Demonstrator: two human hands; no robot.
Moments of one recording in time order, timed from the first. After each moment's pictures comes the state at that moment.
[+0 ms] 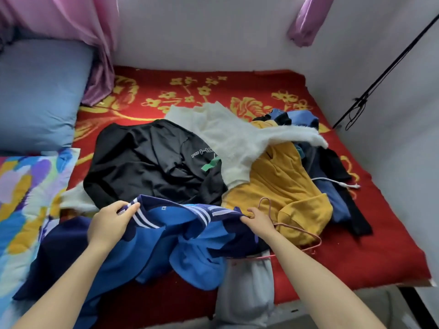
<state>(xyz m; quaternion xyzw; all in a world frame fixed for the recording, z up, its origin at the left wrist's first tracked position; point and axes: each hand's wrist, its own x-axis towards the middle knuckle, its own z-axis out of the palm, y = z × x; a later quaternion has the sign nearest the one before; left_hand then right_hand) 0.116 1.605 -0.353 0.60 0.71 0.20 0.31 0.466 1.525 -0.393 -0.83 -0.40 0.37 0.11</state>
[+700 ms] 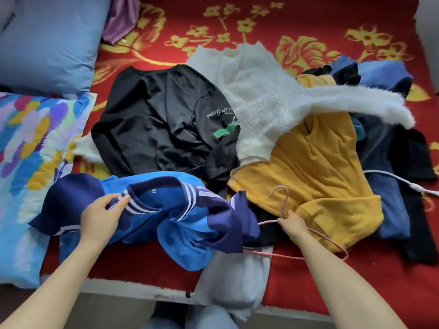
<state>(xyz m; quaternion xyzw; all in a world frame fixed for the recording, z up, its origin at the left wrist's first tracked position) 0.197 1.564 -0.396 0.47 0.82 0.22 0.25 0.622 1.541 -0.534 -0.82 -0.38 0.43 -0.07</state>
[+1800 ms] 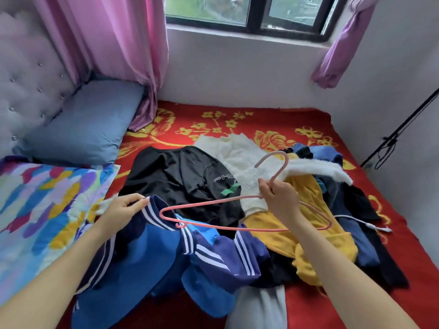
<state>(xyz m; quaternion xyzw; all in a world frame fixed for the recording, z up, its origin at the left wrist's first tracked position) 0.091 1.602 -0.282 0.63 0.56 0.33 0.43 0.439 1.556 -0.226 -0.73 -0.61 0.12 0.29</state>
